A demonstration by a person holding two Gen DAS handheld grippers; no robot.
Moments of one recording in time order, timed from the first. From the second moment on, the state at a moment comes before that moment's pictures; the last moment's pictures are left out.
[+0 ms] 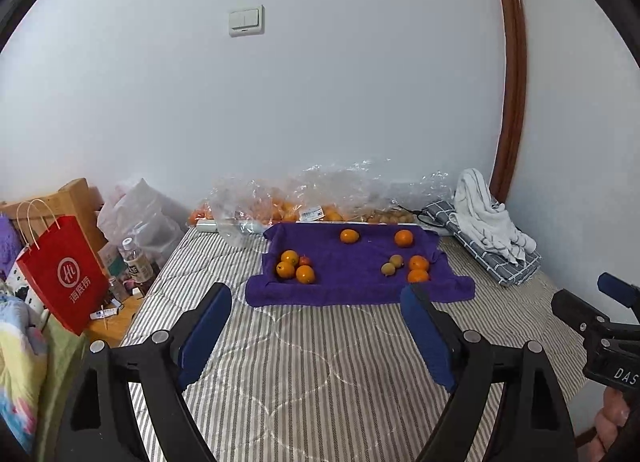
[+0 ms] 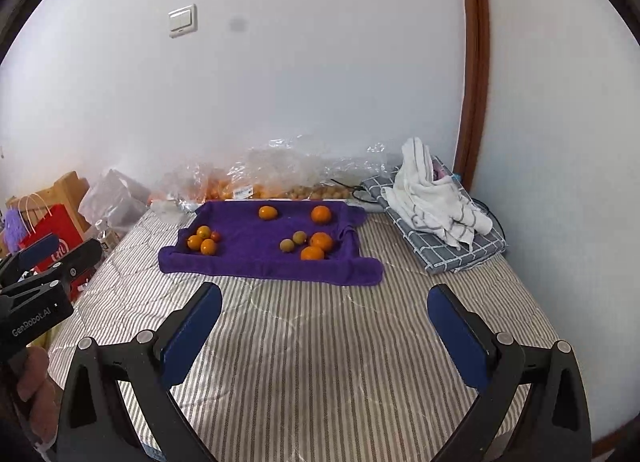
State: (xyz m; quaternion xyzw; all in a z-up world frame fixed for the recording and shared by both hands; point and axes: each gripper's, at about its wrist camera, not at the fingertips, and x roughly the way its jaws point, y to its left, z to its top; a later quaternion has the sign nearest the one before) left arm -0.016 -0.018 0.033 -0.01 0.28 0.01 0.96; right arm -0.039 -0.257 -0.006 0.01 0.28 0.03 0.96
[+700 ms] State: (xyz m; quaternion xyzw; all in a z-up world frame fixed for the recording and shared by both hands) left arm -0.019 -0.021 0.030 -0.01 0.28 0.00 0.96; right arm -0.043 -0.253 -0.009 -0.01 0.28 0.03 0.96
